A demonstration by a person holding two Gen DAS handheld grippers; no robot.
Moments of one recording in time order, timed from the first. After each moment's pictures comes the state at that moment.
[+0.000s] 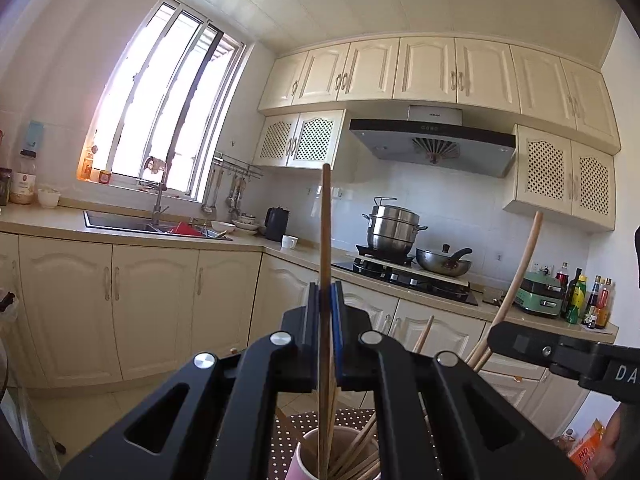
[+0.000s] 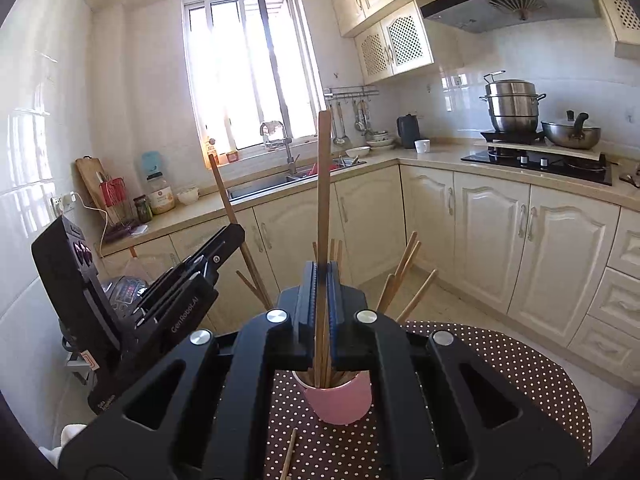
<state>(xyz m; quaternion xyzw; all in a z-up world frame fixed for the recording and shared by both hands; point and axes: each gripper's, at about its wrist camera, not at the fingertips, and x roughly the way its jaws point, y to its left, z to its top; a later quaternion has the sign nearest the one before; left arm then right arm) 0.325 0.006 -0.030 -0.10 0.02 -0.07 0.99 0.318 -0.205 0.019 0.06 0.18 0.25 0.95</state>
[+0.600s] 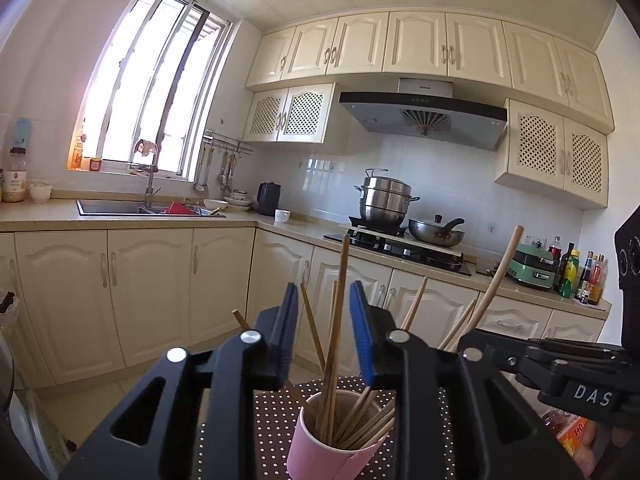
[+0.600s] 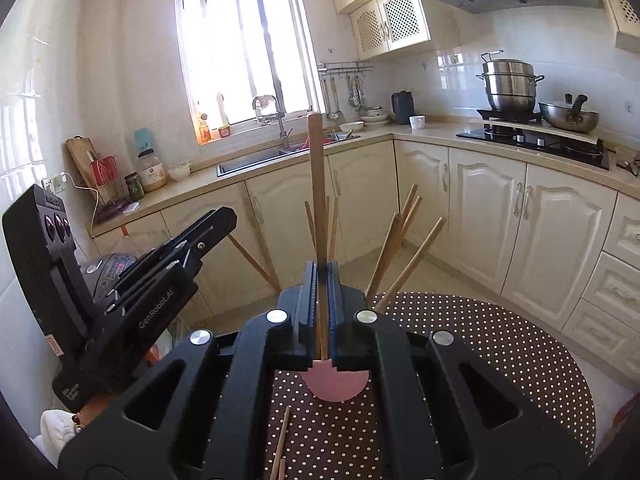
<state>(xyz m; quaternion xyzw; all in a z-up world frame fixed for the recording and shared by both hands) 0.318 0.013 -0.042 -0.08 0.07 -0.09 0.99 0.317 -0.194 -0.008 0.04 0.22 0.24 0.94</state>
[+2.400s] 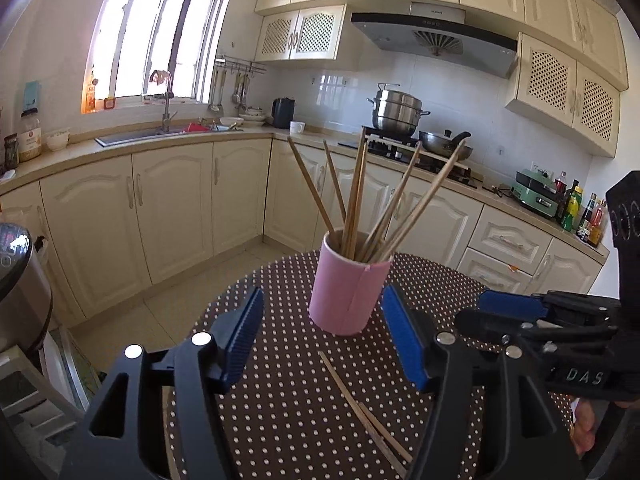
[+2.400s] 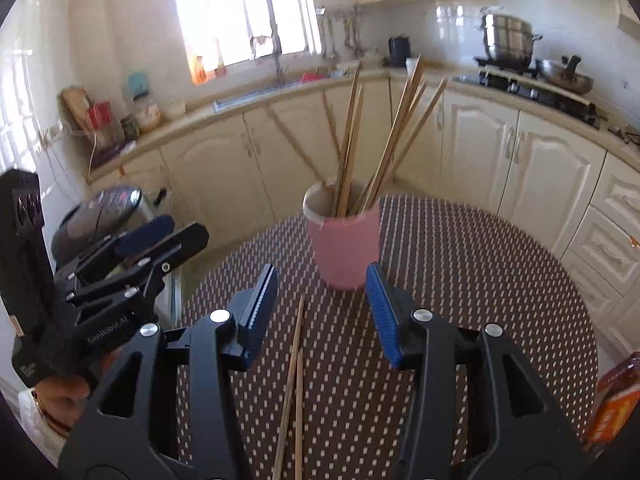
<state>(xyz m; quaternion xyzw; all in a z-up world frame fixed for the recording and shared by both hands) 0.223 0.024 -0.101 -0.06 0.24 -0.08 0.97 0.247 -0.182 -0.060 0.00 0.34 0.24 0.91</state>
